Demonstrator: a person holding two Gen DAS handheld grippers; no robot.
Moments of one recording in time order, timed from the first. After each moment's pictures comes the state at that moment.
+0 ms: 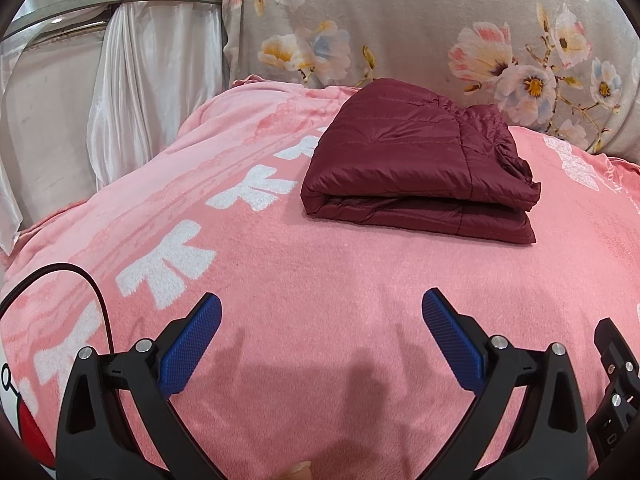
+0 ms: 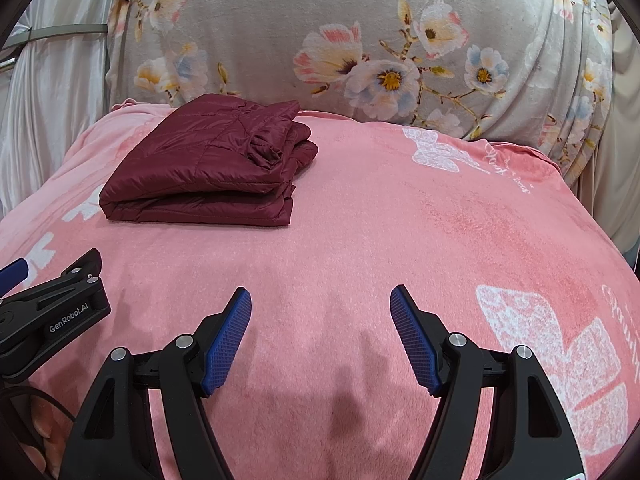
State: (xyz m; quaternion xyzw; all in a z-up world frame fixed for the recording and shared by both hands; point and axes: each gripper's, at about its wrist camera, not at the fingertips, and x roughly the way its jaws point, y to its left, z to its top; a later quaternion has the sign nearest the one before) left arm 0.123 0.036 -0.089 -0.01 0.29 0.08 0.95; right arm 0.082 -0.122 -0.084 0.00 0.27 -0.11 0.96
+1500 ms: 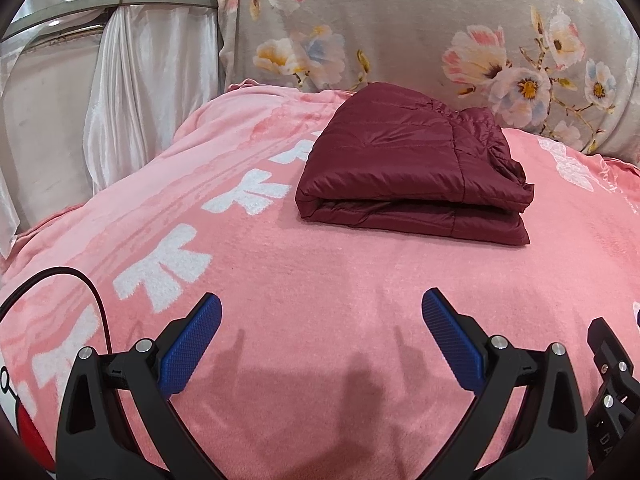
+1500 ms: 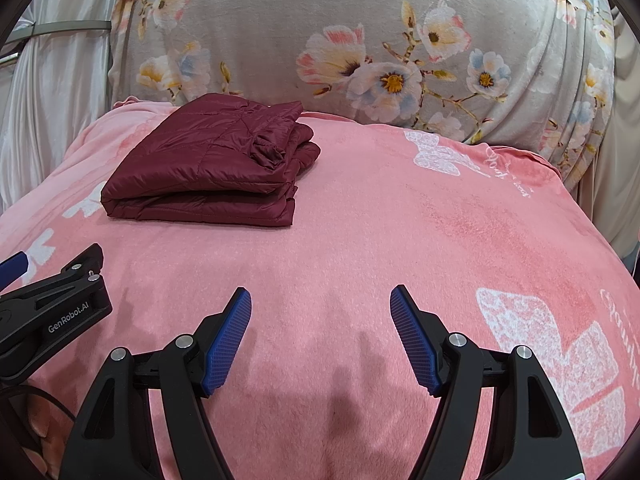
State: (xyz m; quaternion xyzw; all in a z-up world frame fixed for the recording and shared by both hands) left arm 0.121 0.030 -0.086 -0.01 0.28 0.07 0.96; right arm 0.083 -0.120 -0.085 0.00 0.27 -0.11 0.96
